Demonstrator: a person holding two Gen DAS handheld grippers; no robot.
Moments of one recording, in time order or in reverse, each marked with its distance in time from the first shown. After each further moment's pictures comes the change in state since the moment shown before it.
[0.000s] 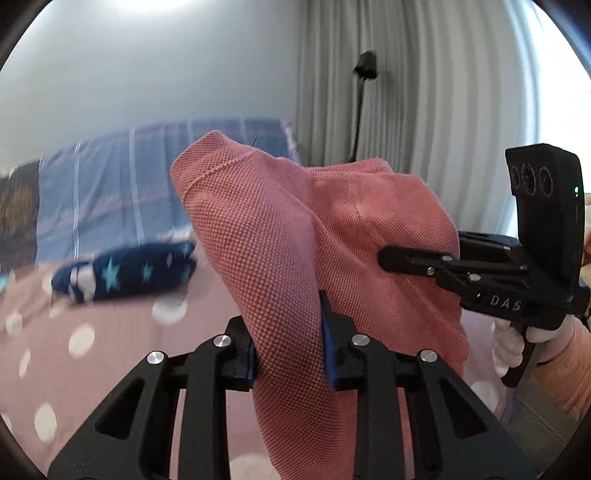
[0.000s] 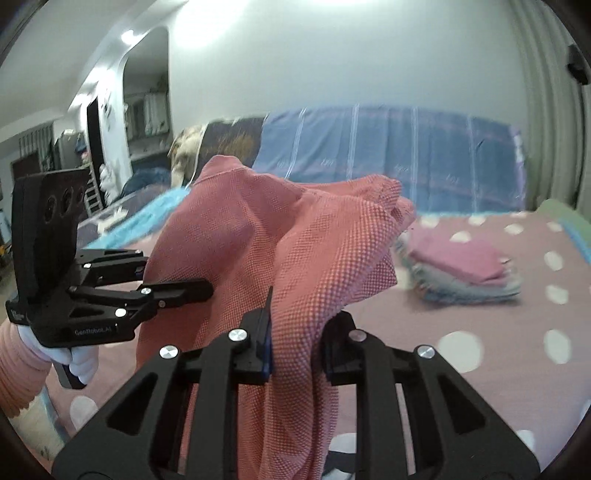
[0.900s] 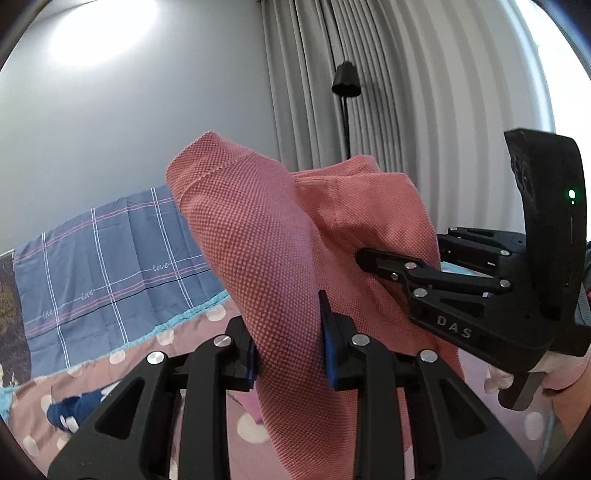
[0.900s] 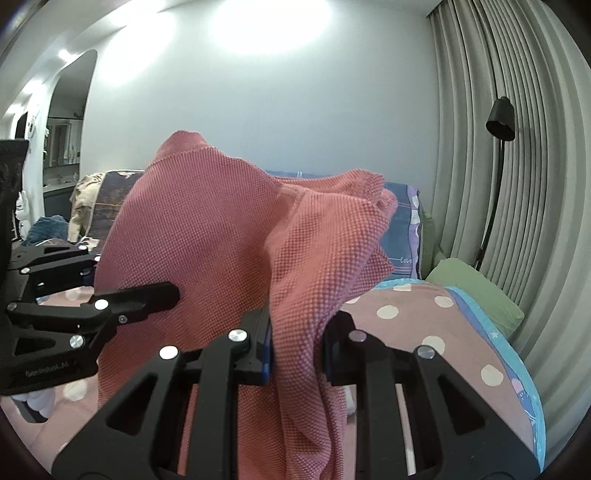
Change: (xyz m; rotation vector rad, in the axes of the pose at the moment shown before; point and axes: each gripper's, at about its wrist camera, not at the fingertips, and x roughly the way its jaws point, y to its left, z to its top) left arm 0.171 -0.047 0.186 0.161 -0.067 0.041; right arm 0.026 -0.186 0.142 -0.013 -0.124 -0.369
